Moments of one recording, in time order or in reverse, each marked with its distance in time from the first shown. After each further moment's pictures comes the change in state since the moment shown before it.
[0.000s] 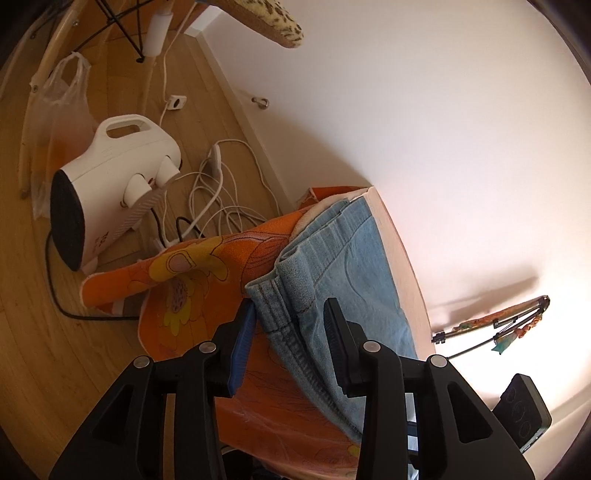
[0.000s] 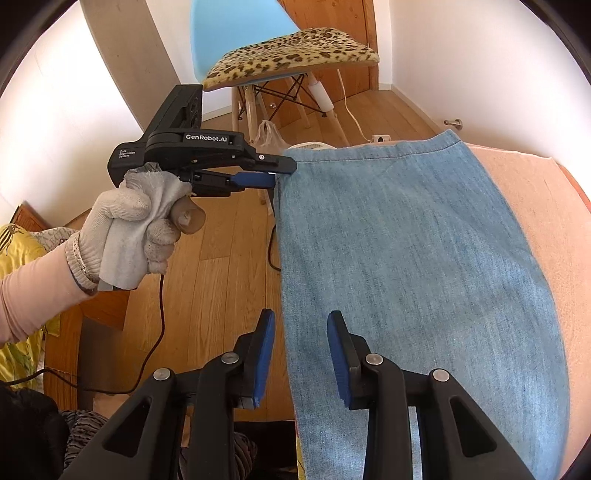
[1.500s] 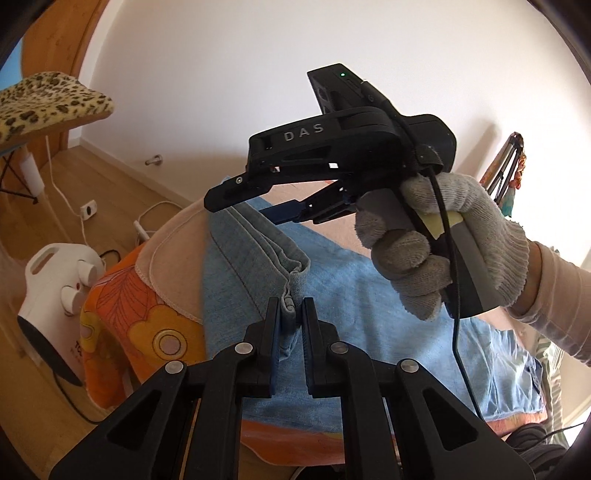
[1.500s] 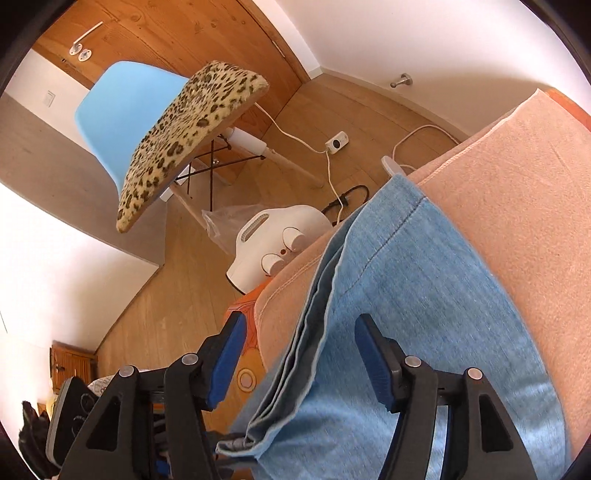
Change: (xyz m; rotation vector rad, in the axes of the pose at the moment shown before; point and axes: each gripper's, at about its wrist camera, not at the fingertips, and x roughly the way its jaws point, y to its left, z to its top) left arm 0.018 -0.108 -0.055 0.611 -0.024 -0.012; right arm 0.054 -0.122 0.143 0.470 0.002 0.123
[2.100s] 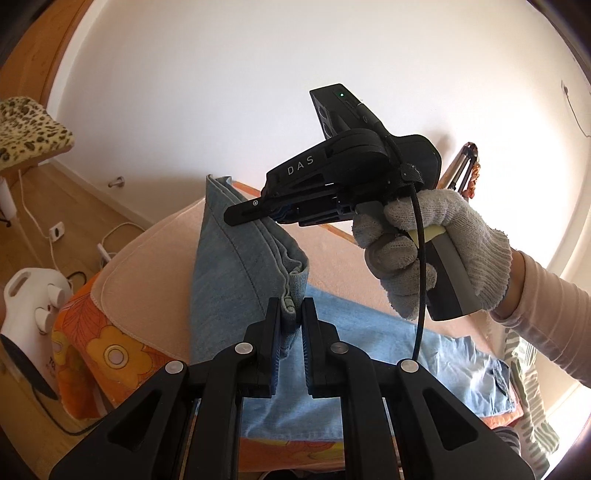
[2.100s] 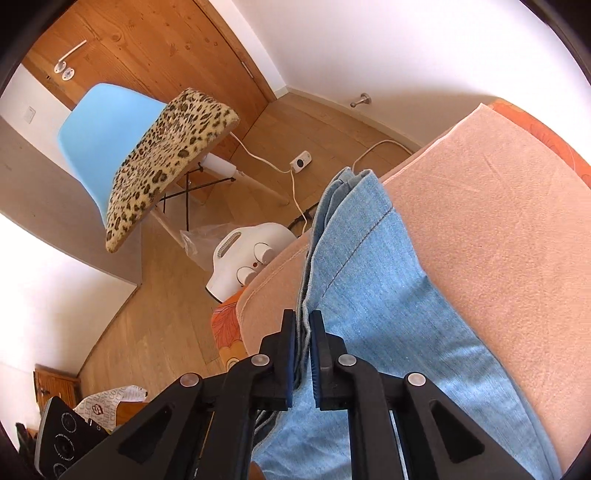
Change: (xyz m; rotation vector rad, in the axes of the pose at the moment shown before) left arm -0.030 -0.052 0.012 0.040 -0.060 -0.142; right arm -0.073 -0.004 -0.018 0.059 -0.078 -0.113
